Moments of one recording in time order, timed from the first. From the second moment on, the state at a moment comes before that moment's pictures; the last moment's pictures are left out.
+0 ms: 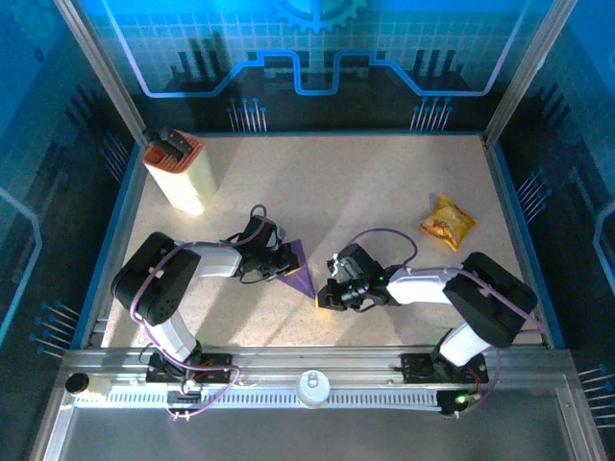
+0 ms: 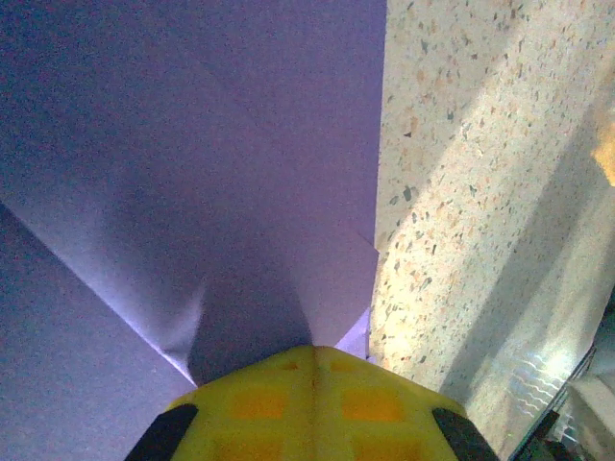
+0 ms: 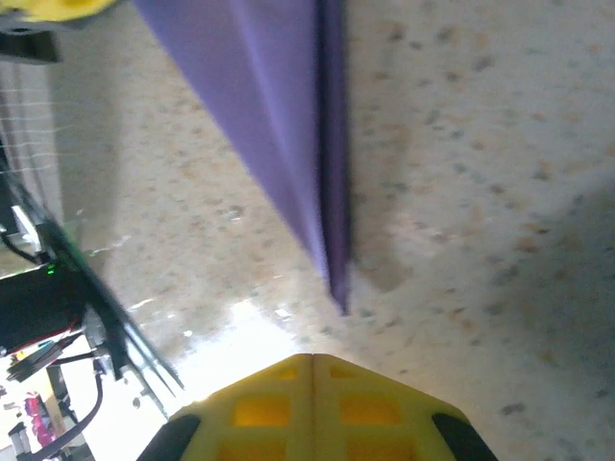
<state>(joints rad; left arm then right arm) -0.47 1.70 0.68 0.07 0.47 -0.90 0.80 1.54 0.57 0.05 -0.50 0.90</state>
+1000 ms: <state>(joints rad) -0.46 1.70 0.66 0.11 0.50 -0.90 0.79 1.59 0.51 0.18 -0.52 0.92</state>
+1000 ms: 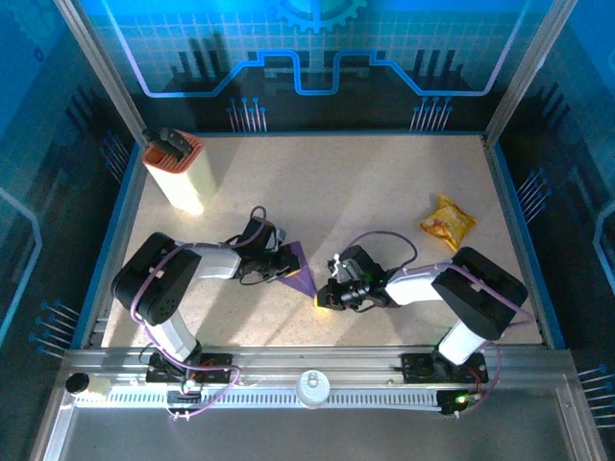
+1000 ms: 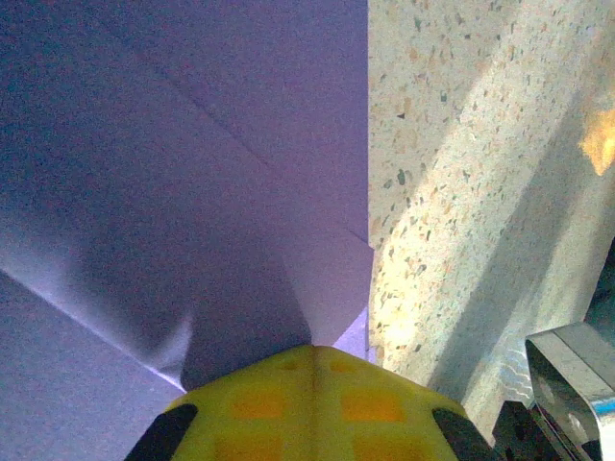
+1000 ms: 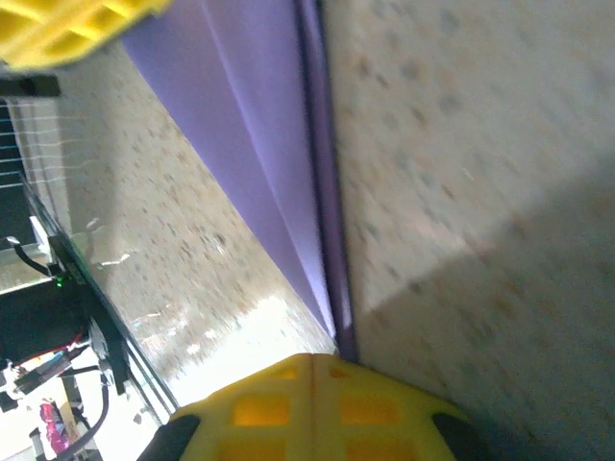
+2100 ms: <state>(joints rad) -0.45 1.70 0.66 0.08 0.57 -0.99 0.79 1.52 0.53 0.06 -0.43 1.17</state>
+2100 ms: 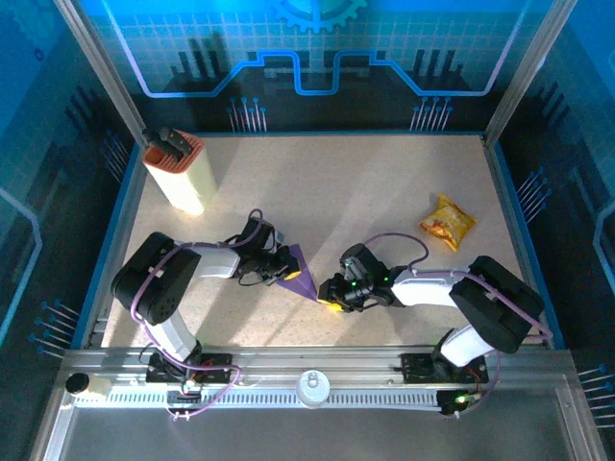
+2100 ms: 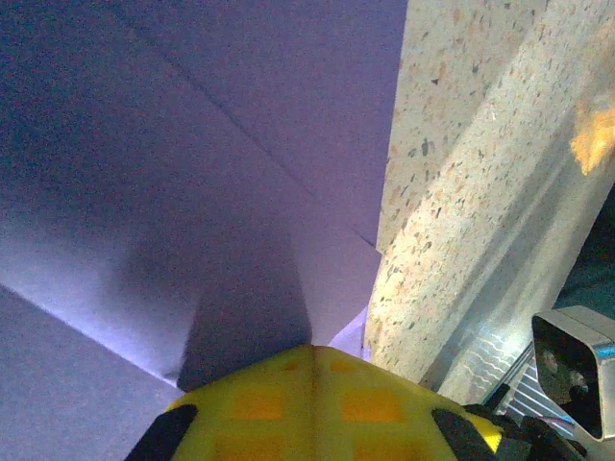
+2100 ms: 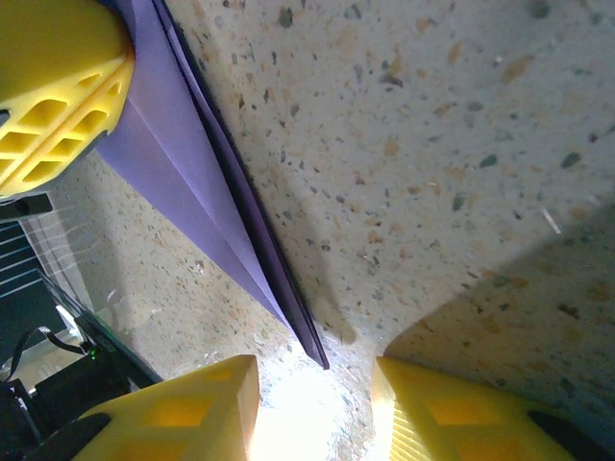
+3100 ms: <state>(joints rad) -0.46 1.72 0.65 0.13 0.61 -1.07 0.83 1.52 0.53 0.06 -0.36 1.18</state>
